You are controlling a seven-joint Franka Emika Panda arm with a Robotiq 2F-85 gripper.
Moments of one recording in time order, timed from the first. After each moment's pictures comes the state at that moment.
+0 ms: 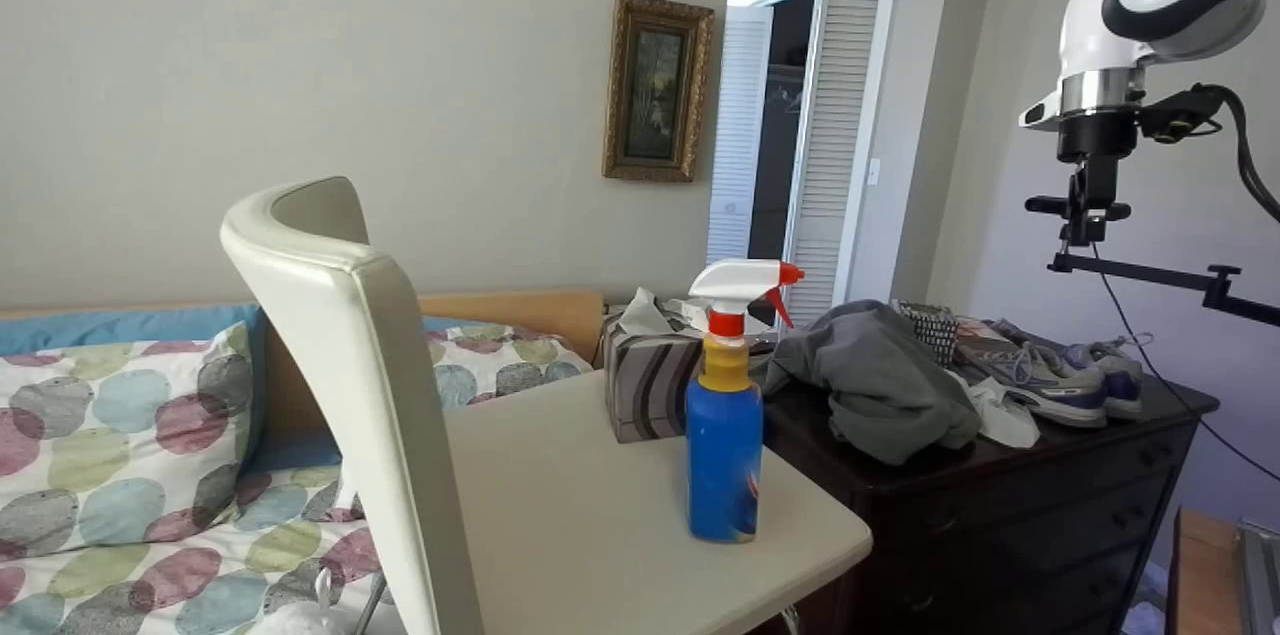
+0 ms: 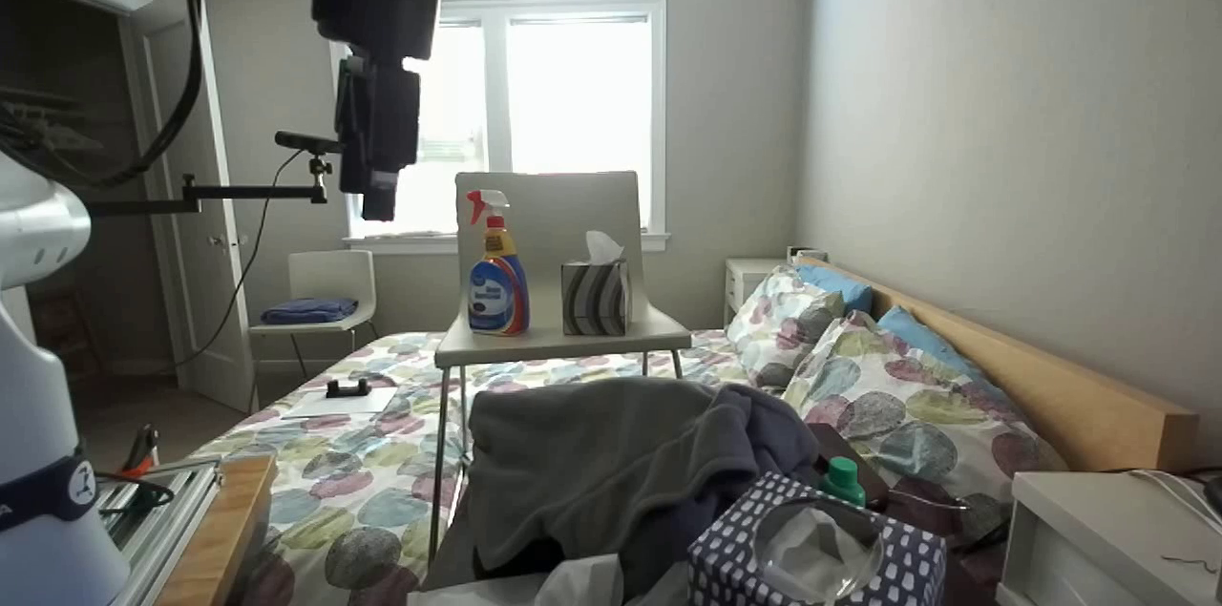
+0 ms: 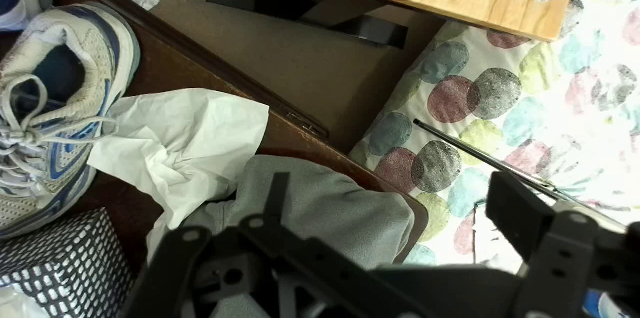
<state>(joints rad) -0.05 -0.57 -0.32 -2.35 -0.07 1.61 -0.50</state>
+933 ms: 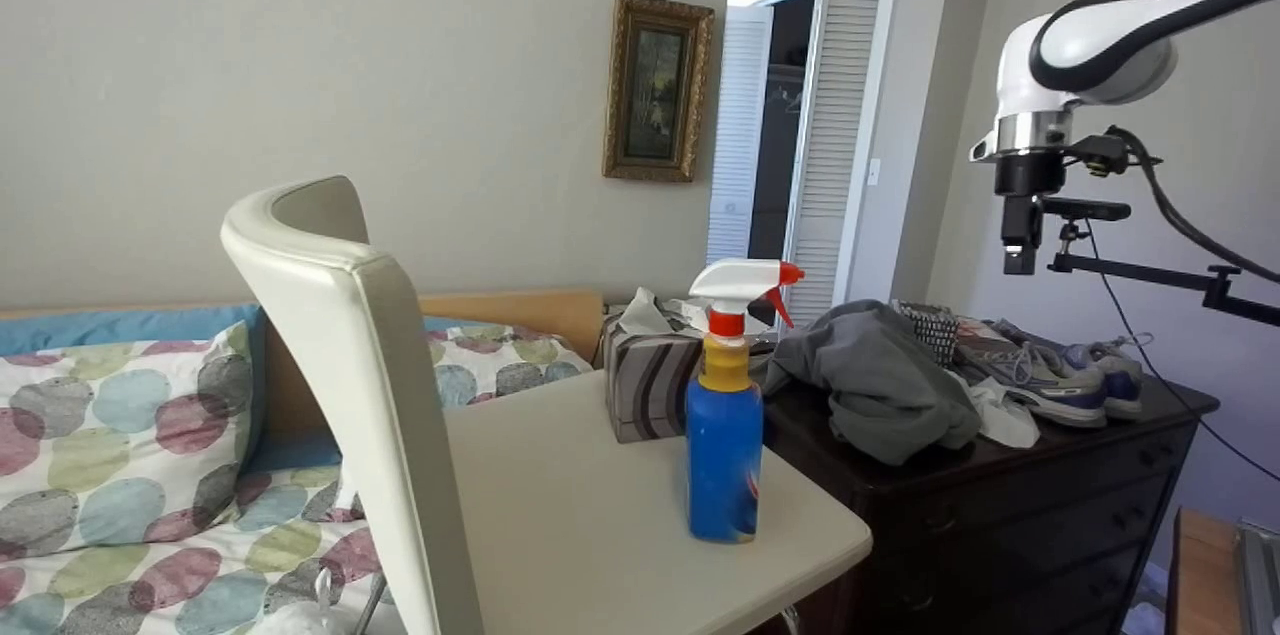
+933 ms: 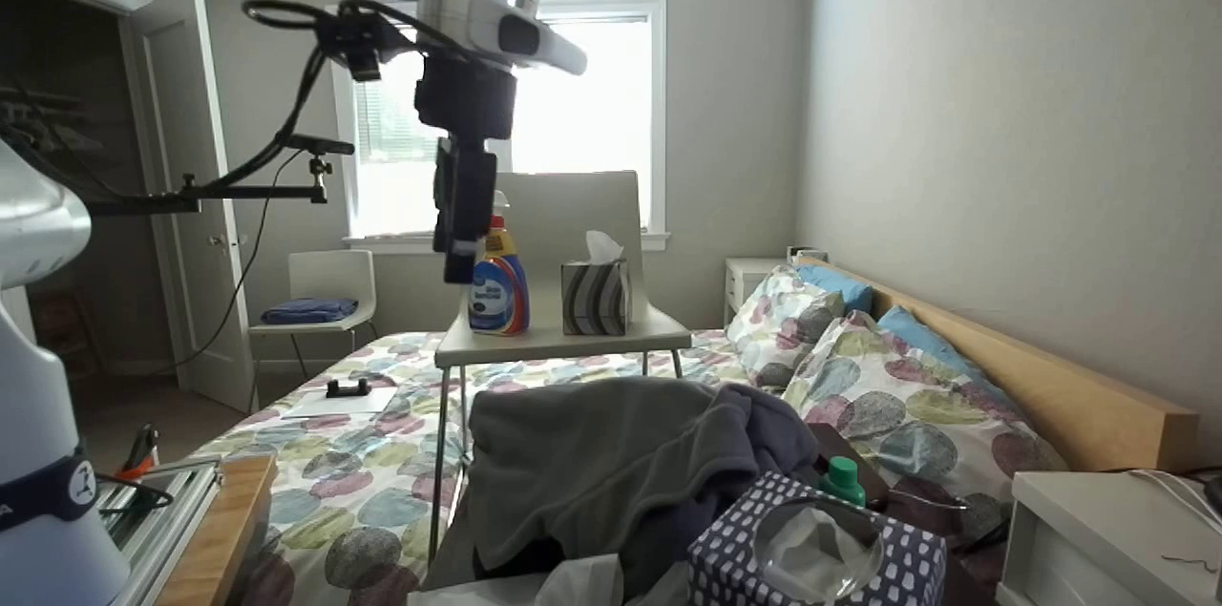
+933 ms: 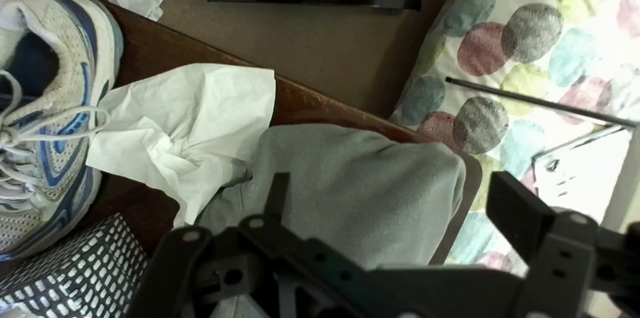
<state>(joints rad) -0.05 -0.38 -0.26 -2.35 -0.02 1.81 -0.27</state>
